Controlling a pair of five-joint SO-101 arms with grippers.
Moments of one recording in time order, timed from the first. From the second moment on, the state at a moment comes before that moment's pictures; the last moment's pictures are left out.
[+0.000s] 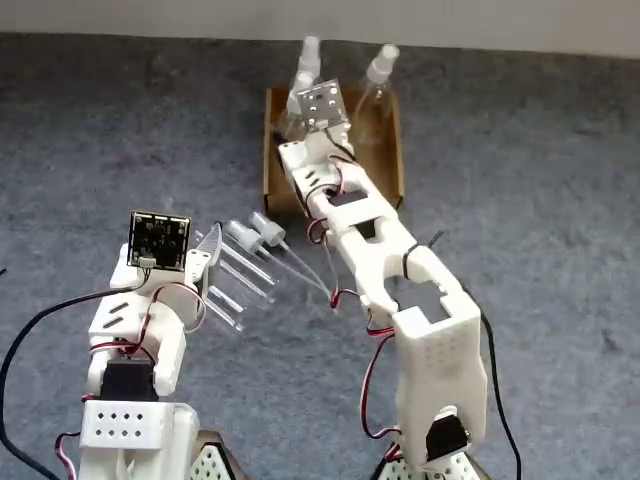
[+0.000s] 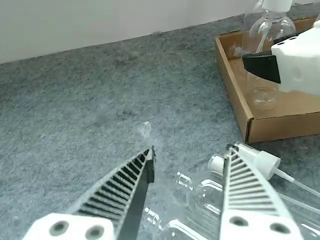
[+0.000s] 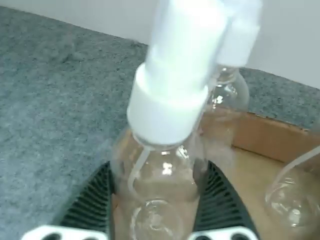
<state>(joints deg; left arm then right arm) -5.8 -81.5 82.2 31.0 -4.9 -24.5 30.0 5.8 -7.0 2.8</state>
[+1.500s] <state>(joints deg) -5.8 -81.5 82.5 31.0 -4.9 -24.5 28.1 5.8 -7.2 2.8</state>
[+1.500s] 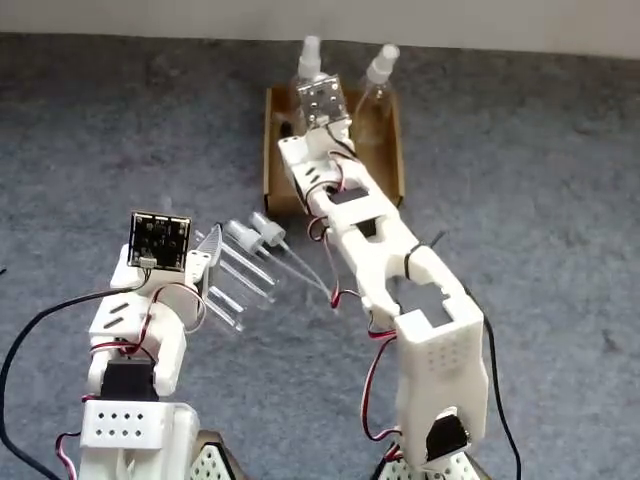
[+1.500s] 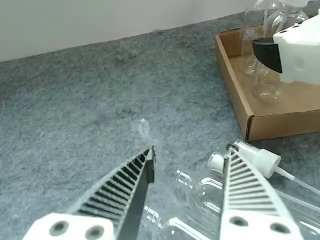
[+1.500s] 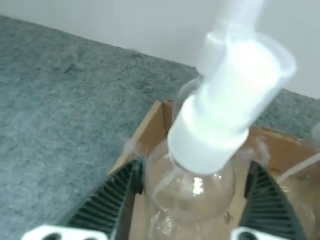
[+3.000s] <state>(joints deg) -5.8 -81.5 82.5 31.0 -4.9 -35.3 -20.9 14.5 47.1 2.8</state>
